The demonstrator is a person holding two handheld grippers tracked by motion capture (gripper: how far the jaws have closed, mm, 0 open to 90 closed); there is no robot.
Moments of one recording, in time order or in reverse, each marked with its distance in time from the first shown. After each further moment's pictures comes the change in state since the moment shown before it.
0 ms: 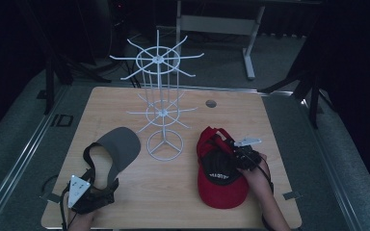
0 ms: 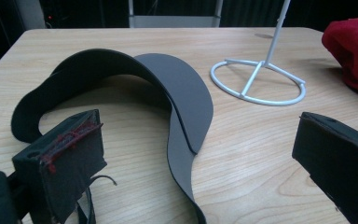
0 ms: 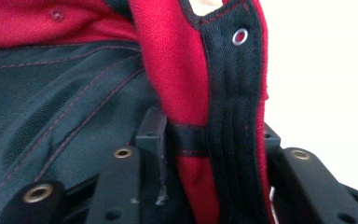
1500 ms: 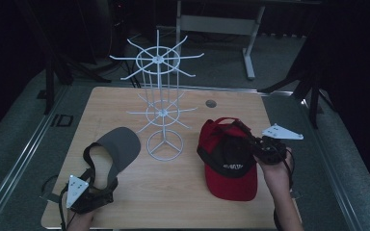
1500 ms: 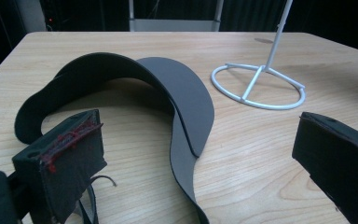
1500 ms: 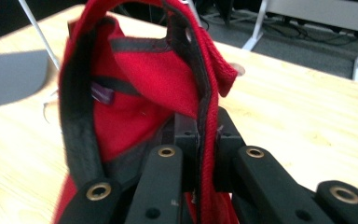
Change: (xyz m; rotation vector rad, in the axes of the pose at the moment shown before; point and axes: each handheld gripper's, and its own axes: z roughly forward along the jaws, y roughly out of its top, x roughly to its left) left arm 0.002 0.000 -0.001 -0.016 -0.002 -0.009; right arm -0.003 0.039 -0.130 -0.361 0.059 0.083
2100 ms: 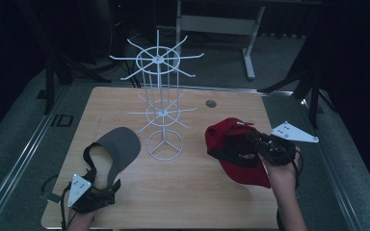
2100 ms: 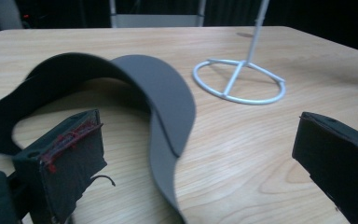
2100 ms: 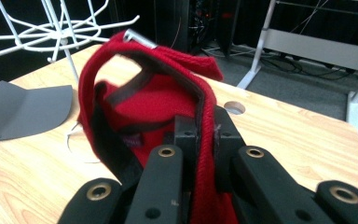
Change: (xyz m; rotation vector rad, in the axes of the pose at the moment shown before) left arm -0.005 0.004 0.002 0.021 -0.082 0.028; right arm 0.016 0.025 -0.036 -0.120 0.008 -0.025
